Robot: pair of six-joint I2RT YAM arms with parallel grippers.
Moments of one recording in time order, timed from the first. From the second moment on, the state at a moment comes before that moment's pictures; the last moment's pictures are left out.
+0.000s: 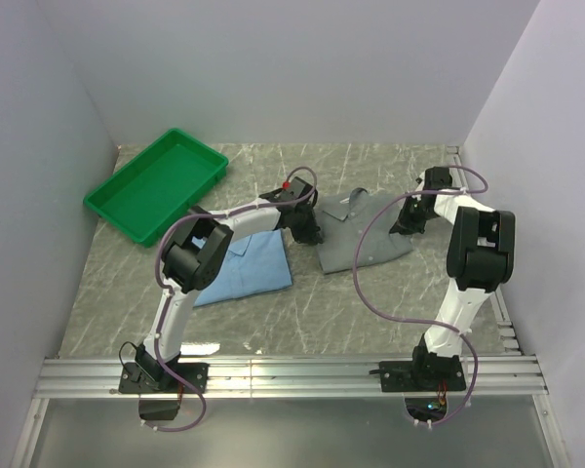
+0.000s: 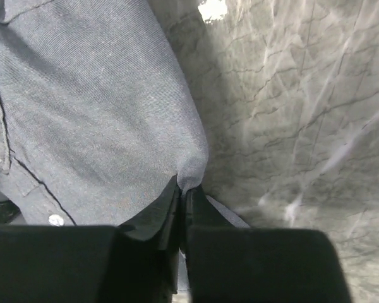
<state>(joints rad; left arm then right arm) -0.68 2.22 1.63 -0.36 0.17 -0.96 -0.13 1.95 1.27 -0.50 -0.31 0.27</state>
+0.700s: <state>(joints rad) -0.69 2.04 1.68 -0.46 -0.12 -0.66 0.00 1.60 1.11 -0.36 -0.27 0.41</state>
